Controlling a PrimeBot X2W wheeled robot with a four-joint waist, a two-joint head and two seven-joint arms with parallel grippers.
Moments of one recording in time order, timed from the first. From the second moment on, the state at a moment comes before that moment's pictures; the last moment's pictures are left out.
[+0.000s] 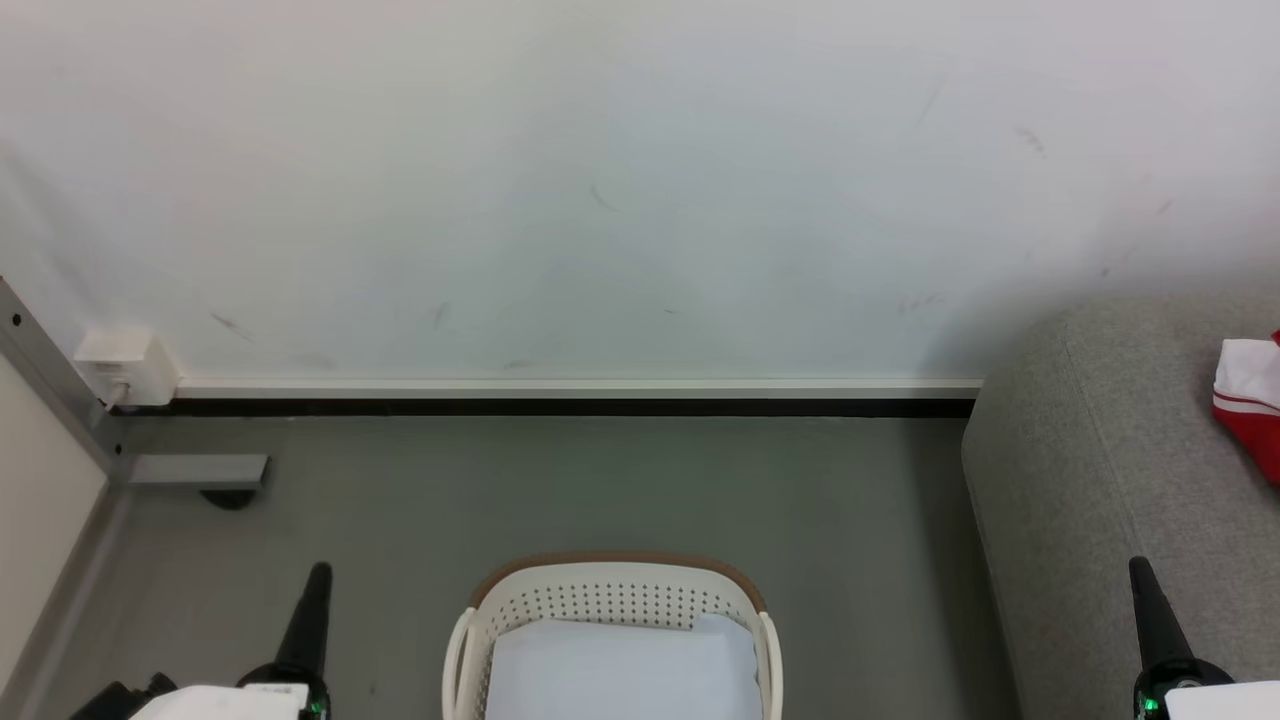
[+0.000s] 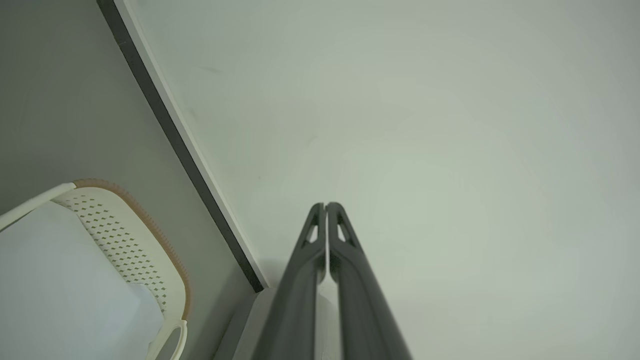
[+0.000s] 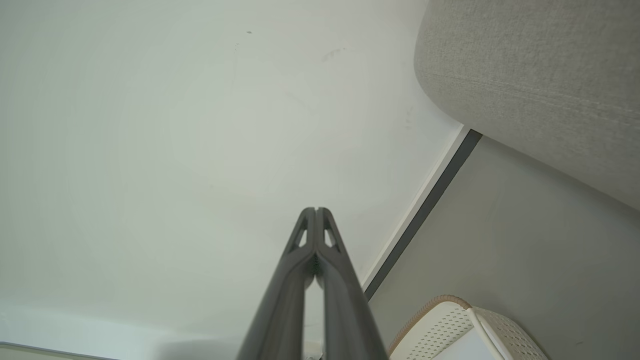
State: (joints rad) left arm -0.07 0.06 0.08 0.25 -1.36 -0.10 0.05; right arm -0.06 -0.06 -0.06 0.24 1.38 0.13 0.03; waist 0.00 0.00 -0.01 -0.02
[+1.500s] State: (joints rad) left arm -0.11 0.05 0.11 0.25 -1.61 -0.13 0.11; right arm -0.10 -0.06 -0.10 0.24 1.63 0.13 0.10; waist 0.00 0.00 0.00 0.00
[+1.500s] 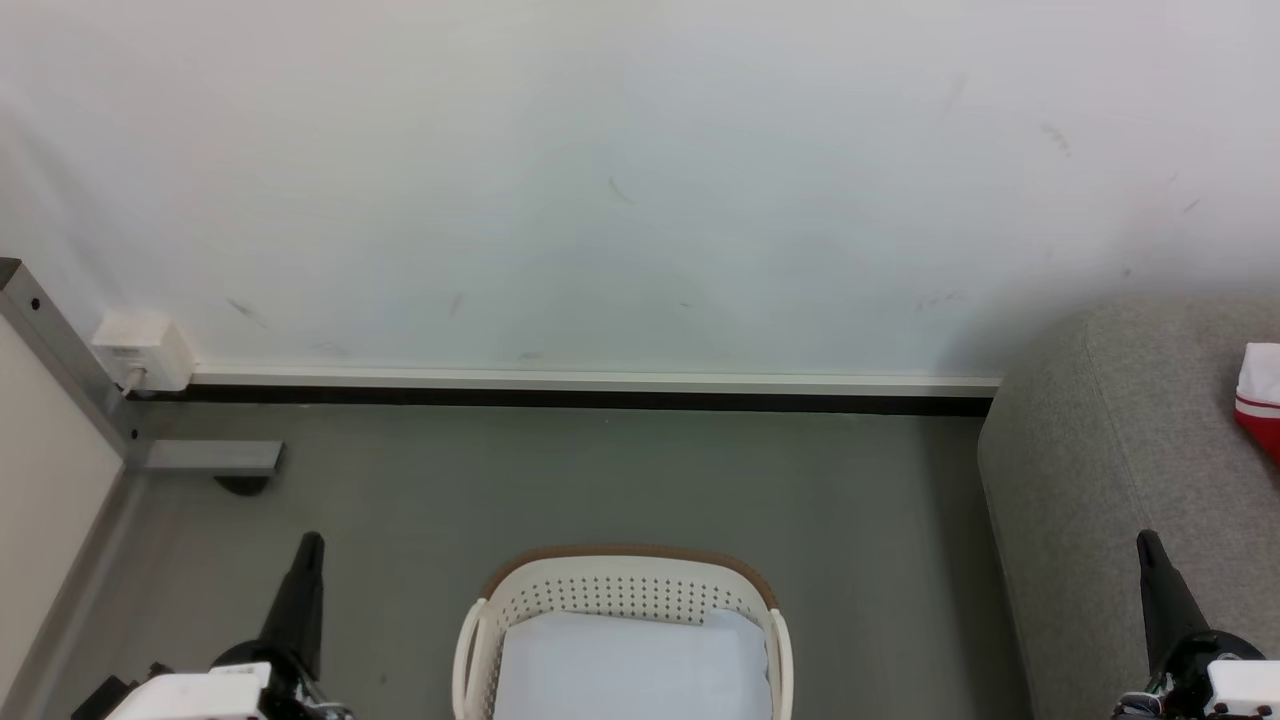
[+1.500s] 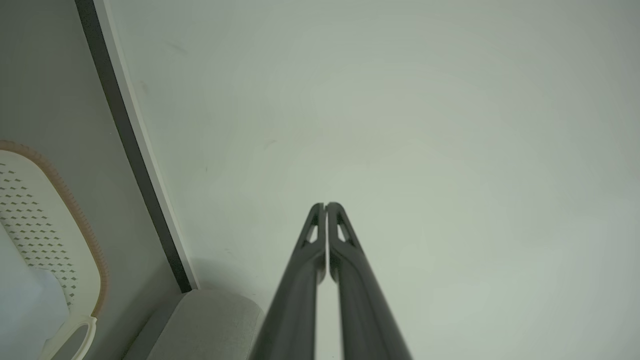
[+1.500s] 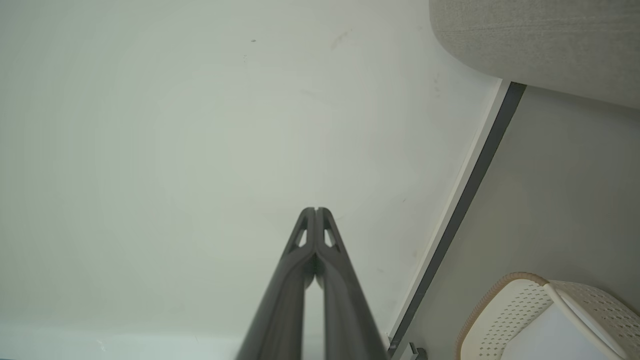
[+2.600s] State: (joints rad) left arm -0.11 0.05 0.11 0.25 -1.61 -0.13 0.11; right arm -0.10 -0.06 -0.10 0.24 1.62 0.13 0.11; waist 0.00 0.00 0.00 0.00
